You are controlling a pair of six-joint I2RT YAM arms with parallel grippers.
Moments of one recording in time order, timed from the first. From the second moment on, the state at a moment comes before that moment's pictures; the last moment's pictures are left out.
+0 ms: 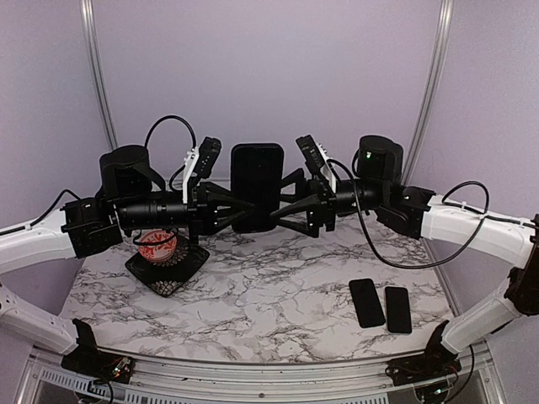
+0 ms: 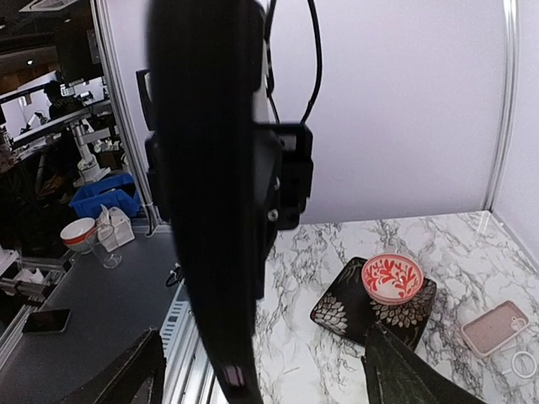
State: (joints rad) left arm -0.97 1.20 1.05 0.05 0.40 -0.09; right arm 0.81 1.39 1.17 0.16 -0.90 0.05
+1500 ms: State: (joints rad) left arm -0.99 1.17 1.03 0.04 0.33 -0.07; right arm 0.81 1.33 1.10 0.26 -0.86 0.08
